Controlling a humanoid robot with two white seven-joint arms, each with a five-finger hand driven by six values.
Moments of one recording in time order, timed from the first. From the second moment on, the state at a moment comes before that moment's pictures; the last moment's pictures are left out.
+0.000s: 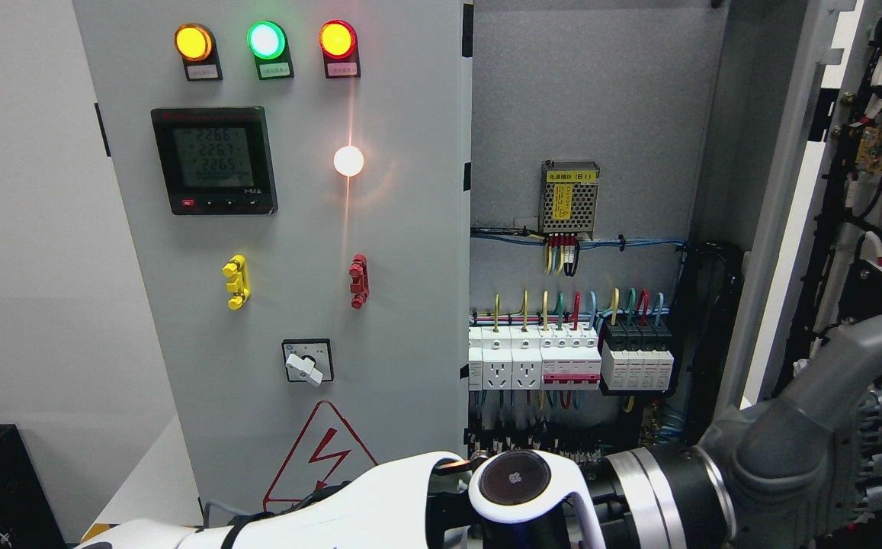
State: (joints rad) left arm -1.37 0.06 -1.20 -1.73 1.47 0.06 0.09; right arm 0.09 0.12 0.06 -0.08 -0.04 0.01 -0.08
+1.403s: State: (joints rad) left arm -1.43 -0.15 -1.22 -1.50 1.45 0.06 0.09; right arm 0.09 0.12 0.06 -0.08 -0.04 0.01 -0.08
